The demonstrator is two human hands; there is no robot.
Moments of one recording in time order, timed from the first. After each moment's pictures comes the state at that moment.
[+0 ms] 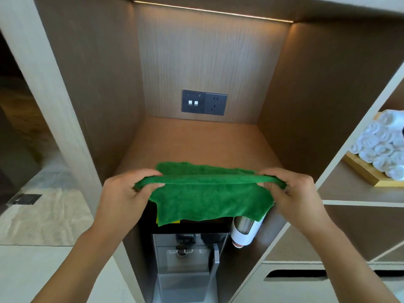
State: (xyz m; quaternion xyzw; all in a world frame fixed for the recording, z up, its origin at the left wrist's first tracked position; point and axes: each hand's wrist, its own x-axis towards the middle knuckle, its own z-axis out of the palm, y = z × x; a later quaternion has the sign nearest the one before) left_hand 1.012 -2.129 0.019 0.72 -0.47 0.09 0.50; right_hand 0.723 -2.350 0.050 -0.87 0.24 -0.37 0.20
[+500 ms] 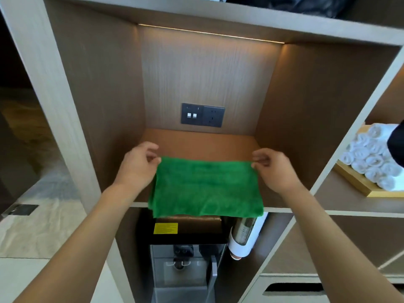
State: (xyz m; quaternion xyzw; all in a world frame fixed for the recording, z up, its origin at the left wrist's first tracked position) left_hand 1.055 -2.205 0.060 0.82 -0.38 -0.03 0.44; right_hand 0.779 -2.414 0.081 -0.83 0.39 -0.29 0.27
